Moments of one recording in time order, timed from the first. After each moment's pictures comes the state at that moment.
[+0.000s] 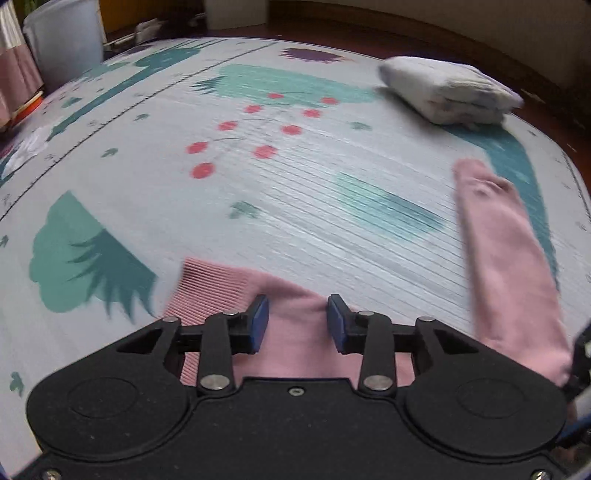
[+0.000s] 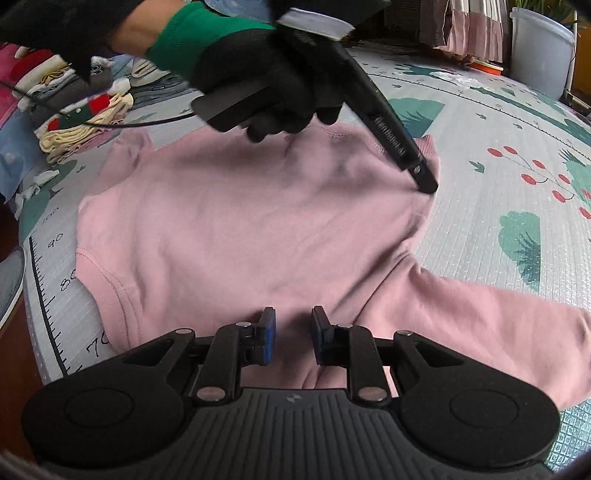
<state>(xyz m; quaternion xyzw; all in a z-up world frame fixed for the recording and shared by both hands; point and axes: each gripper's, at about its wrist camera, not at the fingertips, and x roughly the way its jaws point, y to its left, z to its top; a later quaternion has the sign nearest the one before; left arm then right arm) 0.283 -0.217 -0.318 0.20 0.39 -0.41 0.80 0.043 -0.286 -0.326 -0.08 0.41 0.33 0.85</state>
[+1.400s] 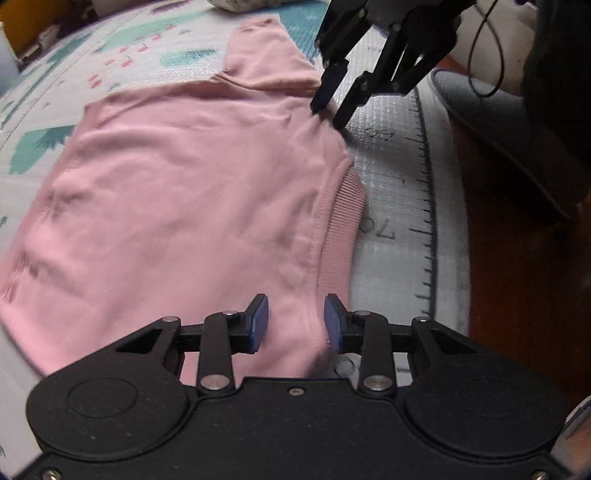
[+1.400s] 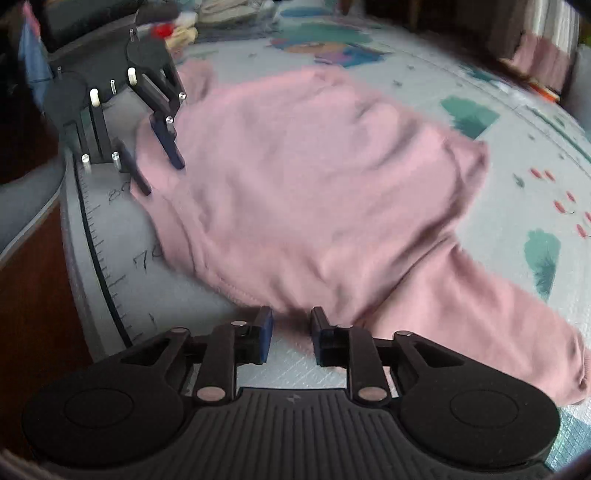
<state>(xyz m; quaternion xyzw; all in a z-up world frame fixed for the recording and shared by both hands) 0.044 -0.053 -0.301 0.31 0.42 -0.50 0.69 0.020 -0.280 -0.324 -0.19 0.43 0.38 0.79</state>
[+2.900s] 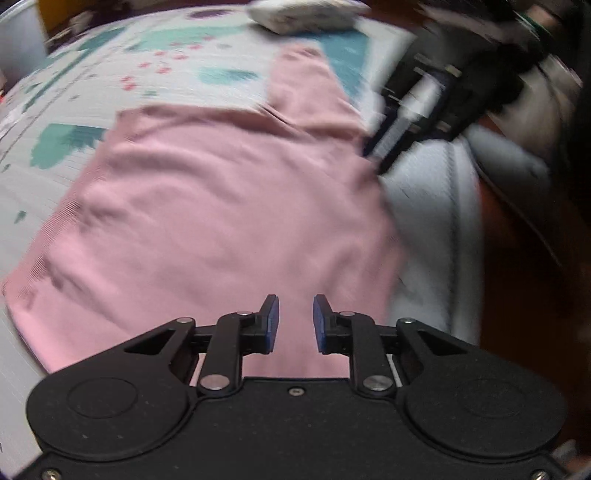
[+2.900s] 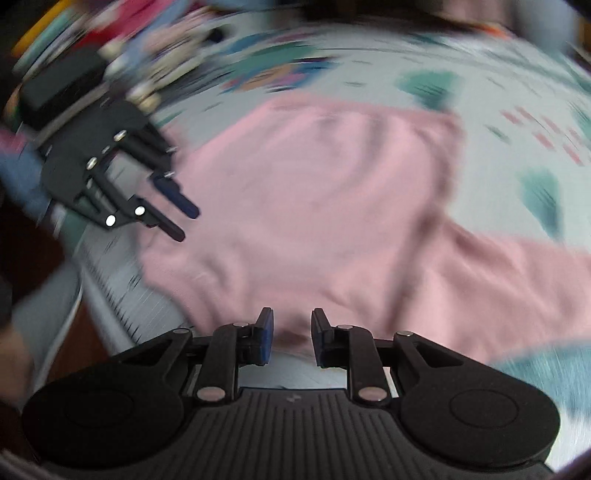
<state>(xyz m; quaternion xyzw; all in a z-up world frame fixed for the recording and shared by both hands) 0.091 -0.079 -0.281 0.25 0.43 -0.48 0.72 0.044 -0.309 -0.302 0.02 0.48 0.32 0.82</state>
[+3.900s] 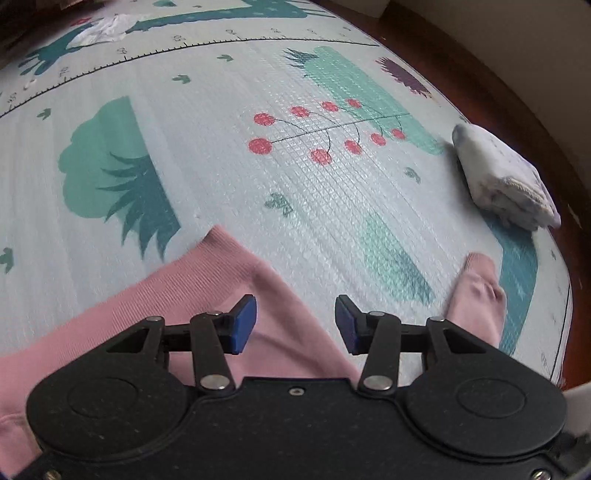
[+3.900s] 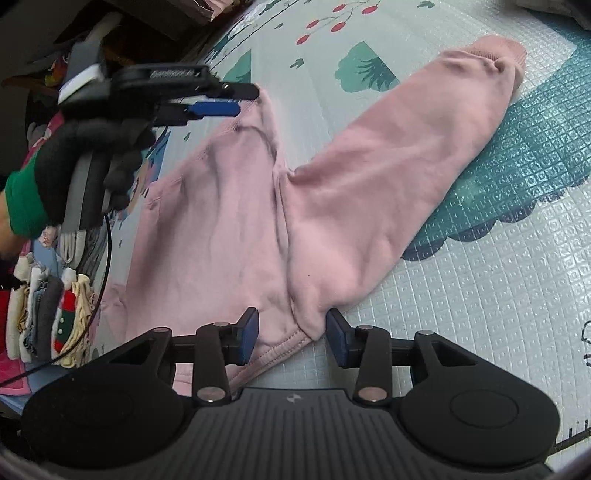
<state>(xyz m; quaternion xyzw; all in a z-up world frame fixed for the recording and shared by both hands) 0.309 -0.206 -0.282 0.02 0.53 -0.29 0.80 0.046 -0.366 -0.347 0.32 0.51 0.13 0.79</state>
